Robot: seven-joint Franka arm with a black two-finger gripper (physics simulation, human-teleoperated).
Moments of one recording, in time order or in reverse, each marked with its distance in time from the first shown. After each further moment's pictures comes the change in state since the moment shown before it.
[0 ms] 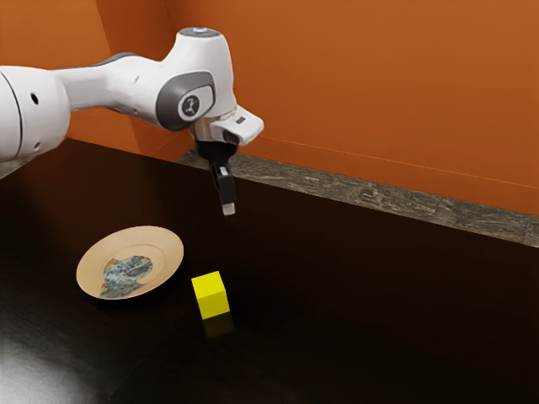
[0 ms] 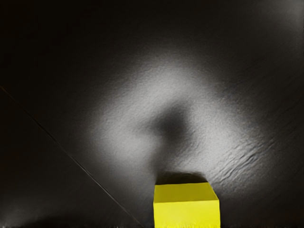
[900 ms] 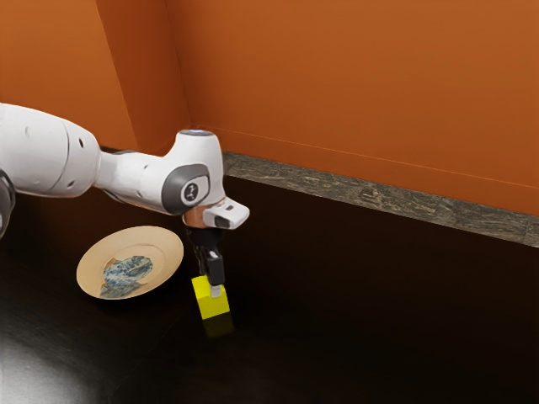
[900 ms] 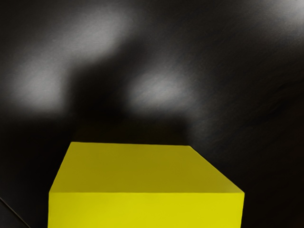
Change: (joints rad) arm 0.042 0.122 0.028 -0.281 -0.121 0.193 0.005
